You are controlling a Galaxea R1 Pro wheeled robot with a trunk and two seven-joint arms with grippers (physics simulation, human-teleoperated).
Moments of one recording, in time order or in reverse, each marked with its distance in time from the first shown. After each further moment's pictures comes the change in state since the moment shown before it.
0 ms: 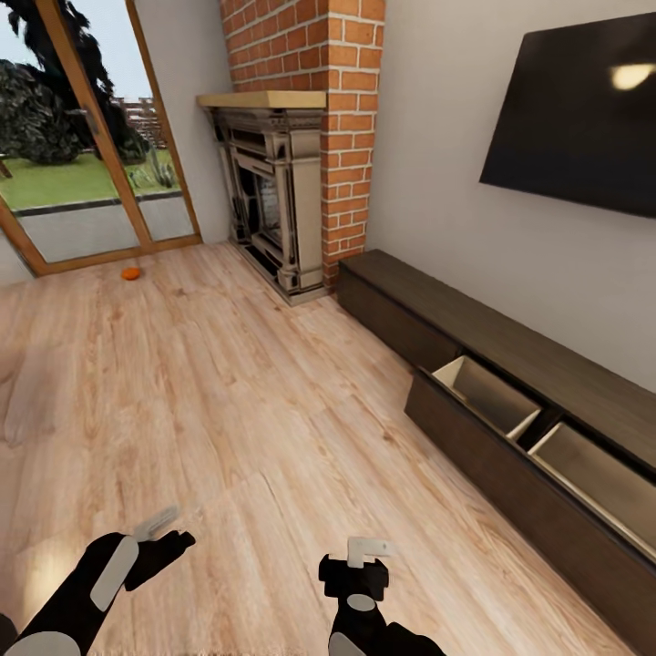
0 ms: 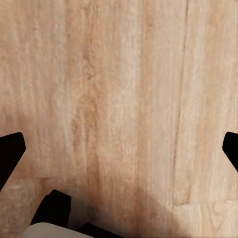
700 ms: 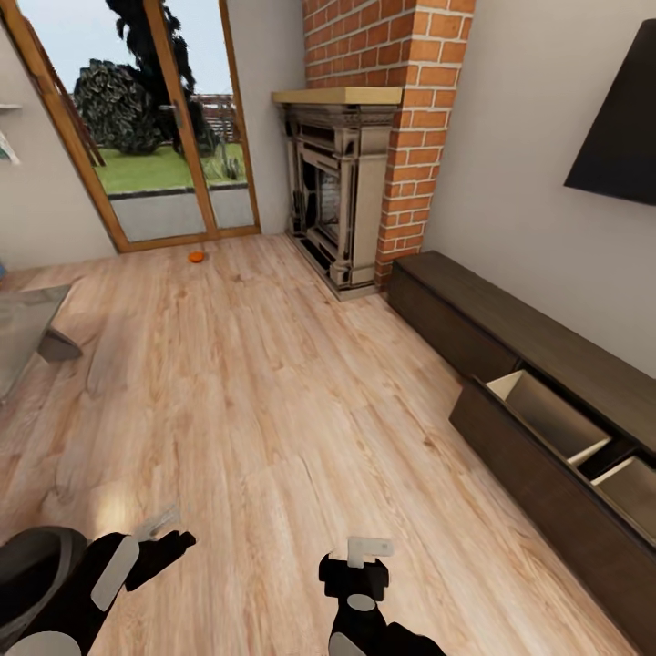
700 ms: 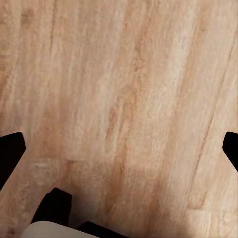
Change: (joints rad) left arm 0.000 -0.002 -0.002 0.000 0.000 0.000 0.001; right arm 0.000 -0.001 0.000 0.000 0.000 -0.002 0.001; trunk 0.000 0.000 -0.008
